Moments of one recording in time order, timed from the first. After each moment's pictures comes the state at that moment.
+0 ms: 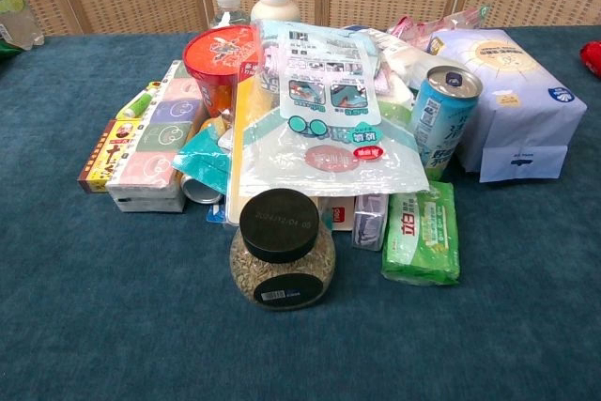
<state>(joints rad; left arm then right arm) -0.12 -0.96 0.00 -1.77 1.65 1.54 -0.17 0.12 -1.09 0.12 -1.82 -1.41 1.48 -0.04</state>
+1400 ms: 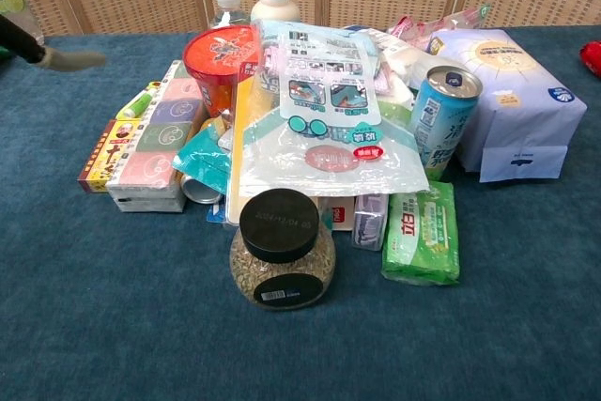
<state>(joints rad) -0.55 -1.26 -0.17 -1.60 1.66 1.17 -0.02 0.01 -1.05 0.09 -1.84 -1.46 1.61 0.00</state>
